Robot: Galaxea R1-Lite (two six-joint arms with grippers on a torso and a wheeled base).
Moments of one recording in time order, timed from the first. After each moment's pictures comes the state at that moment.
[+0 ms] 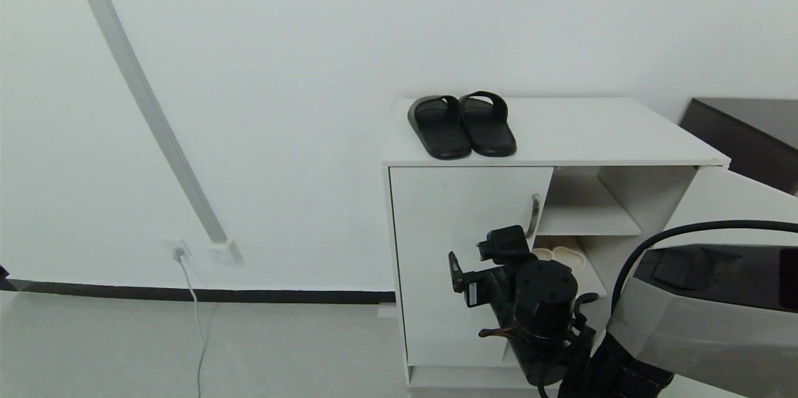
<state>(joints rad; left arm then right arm) 0.00 0.00 0.00 0.00 -0.08 0.01 0.80 2.24 -0.72 -1.50 -0.59 -0.03</state>
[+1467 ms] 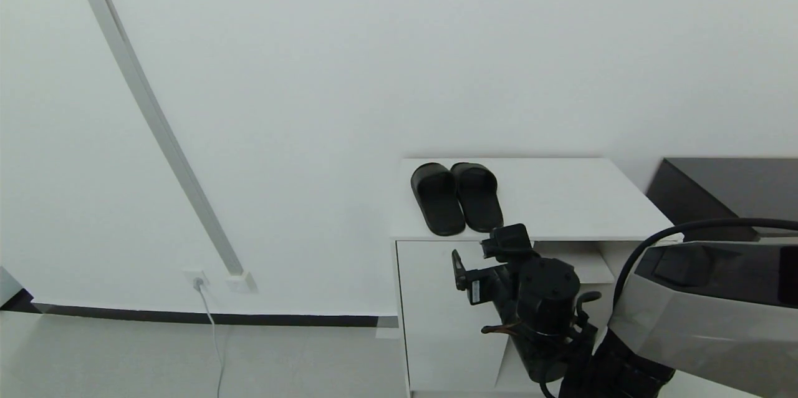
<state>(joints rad) 0.00 0.00 0.00 0.00 -0.08 0.01 0.79 2.24 -0.72 -1.50 -0.58 -0.03</state>
